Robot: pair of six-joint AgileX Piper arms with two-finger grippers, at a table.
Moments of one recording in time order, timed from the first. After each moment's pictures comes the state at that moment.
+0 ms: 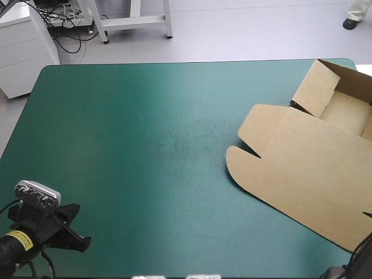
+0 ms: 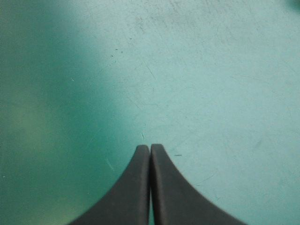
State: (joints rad) left arm -0.36 0.47 -0.74 -0.01 1.07 0.05; right arm -0.54 2.12 -2.05 -0.01 1.24 -0.03
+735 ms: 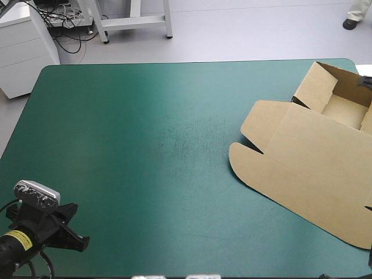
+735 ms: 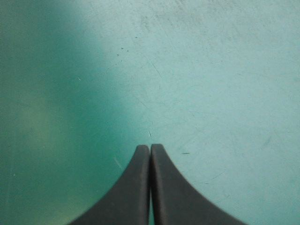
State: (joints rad) left arm -0.36 0.47 -0.74 0.01 1.08 0.06; right arm -0.42 1.54 -1.79 0.16 1.24 -0.10
